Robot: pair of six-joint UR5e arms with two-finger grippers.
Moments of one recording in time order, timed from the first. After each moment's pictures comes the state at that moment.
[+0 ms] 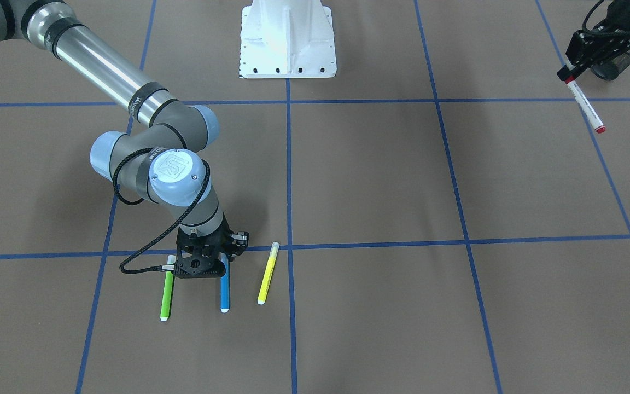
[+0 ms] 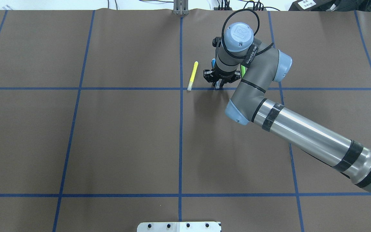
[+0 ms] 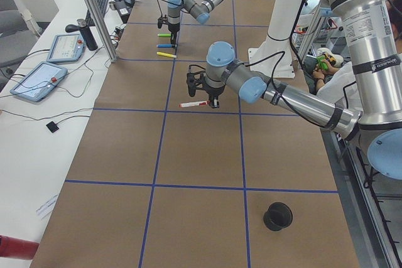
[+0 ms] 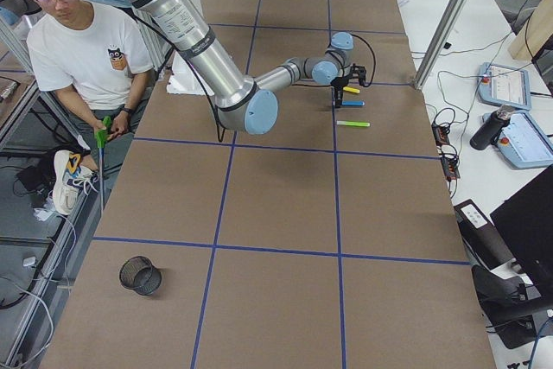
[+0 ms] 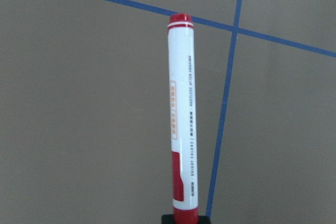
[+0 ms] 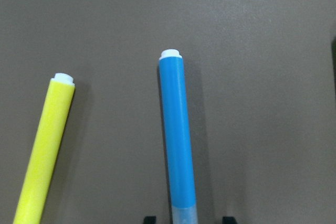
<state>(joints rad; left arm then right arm) -1.19 -1.27 -2.24 -1.85 -2.43 -0.89 0.73 -0.76 1.14 -1.23 1.97 1.07</state>
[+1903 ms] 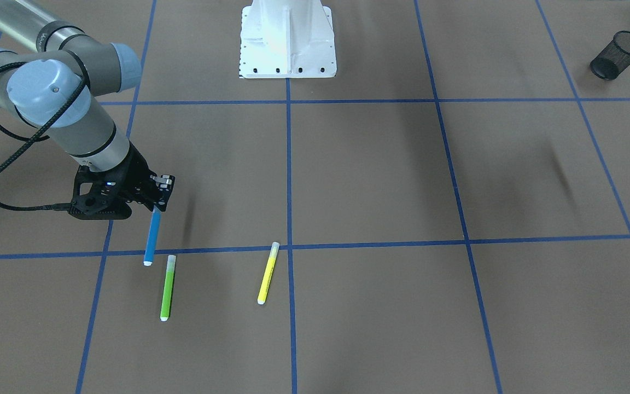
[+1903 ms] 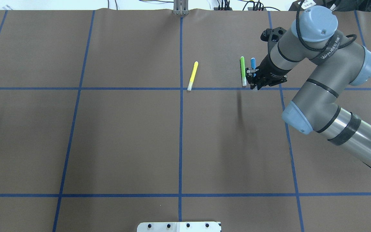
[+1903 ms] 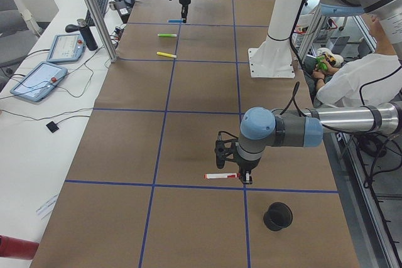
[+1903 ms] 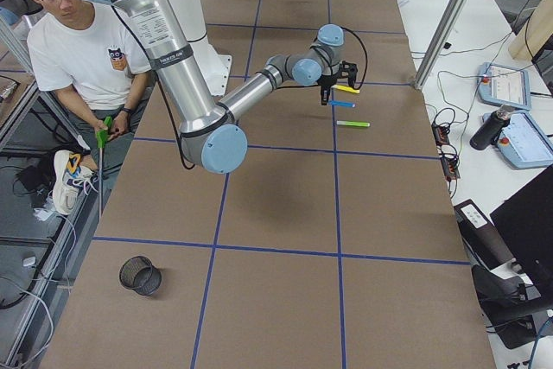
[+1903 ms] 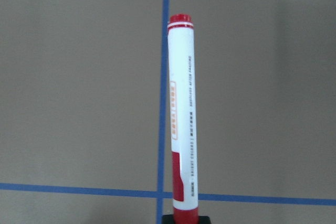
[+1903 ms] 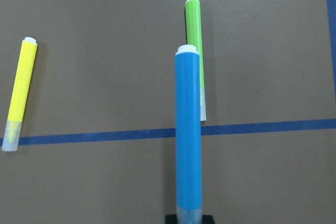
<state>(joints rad) -1.62 -0.98 -2.09 -1.55 -2.31 0.06 0.84 -1.11 1.70 -1.43 2.13 1.06</state>
